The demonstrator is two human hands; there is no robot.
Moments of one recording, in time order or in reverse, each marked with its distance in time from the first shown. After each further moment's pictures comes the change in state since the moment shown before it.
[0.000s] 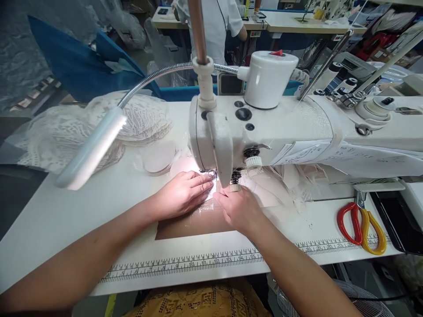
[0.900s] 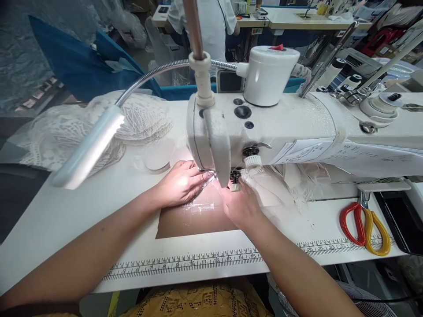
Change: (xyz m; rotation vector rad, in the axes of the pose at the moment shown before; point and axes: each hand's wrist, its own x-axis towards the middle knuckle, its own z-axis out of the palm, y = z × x) left_hand 0.007 -0.019 -0.003 0.071 -0.015 -0.038; right_hand 0.006 -0.002 0.006 -0.012 -0.114 0.257
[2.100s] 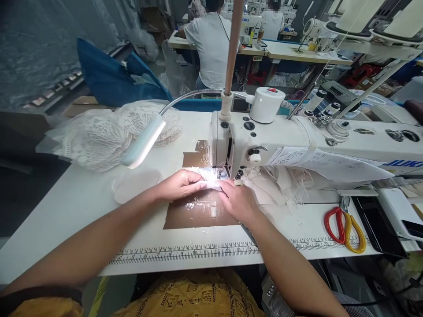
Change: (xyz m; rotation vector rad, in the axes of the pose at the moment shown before) left_hand -0.014 0.003 -0.017 -0.764 -0.085 -0.243; right_hand 0.004 -0.004 -0.010 0.167 -0.025 0.002
